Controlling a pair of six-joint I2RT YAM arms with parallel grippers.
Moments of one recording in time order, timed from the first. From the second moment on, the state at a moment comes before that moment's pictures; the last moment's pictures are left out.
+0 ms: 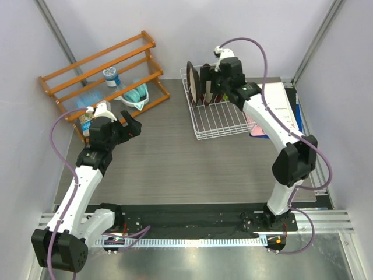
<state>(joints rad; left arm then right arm) -0.14 0.93 0.81 -0.28 0.00 -0.51 0.42 1.76 1.71 -0.39 0.06 0.23</state>
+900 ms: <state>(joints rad) -0.14 0.93 0.73 -0.20 -0.09 -0.52 0.56 2.36 2.35 -0.50 0.47 -0.07</state>
